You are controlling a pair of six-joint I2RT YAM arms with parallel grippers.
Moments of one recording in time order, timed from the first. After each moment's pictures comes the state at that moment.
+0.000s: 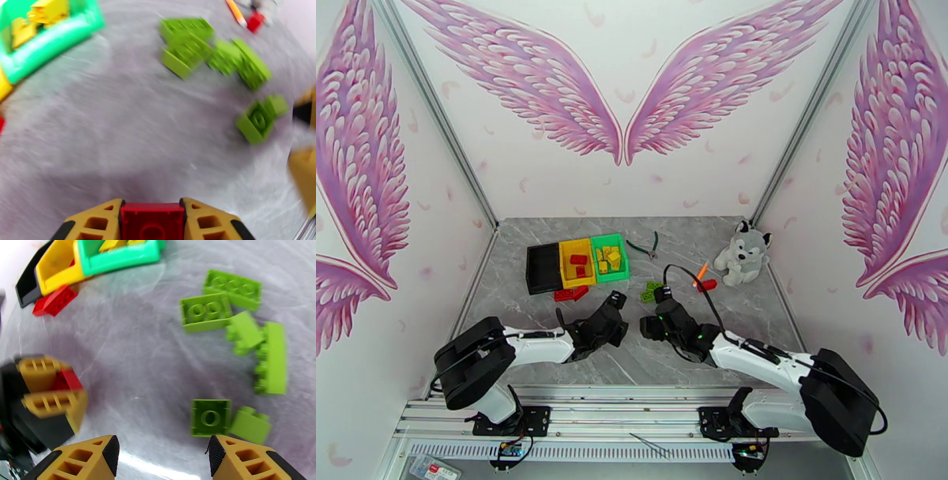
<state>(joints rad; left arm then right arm) -0.88 1.58 0.67 0.17 -0.25 -0.42 0.79 1.33 0.60 -0.10 0.12 0.54</state>
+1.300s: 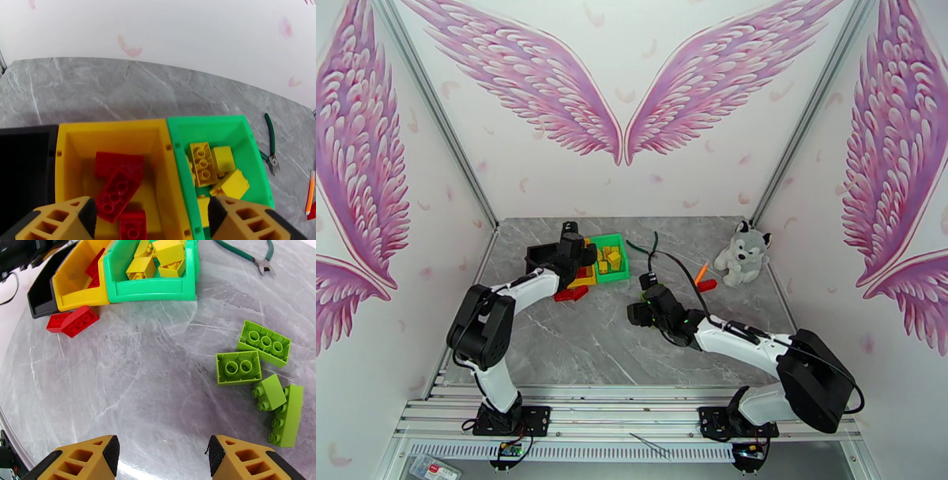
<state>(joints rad) -0.41 1.75 1.10 0.09 -0.28 -0.39 0.76 1.43 0.75 -0.07 0.12 0.47</state>
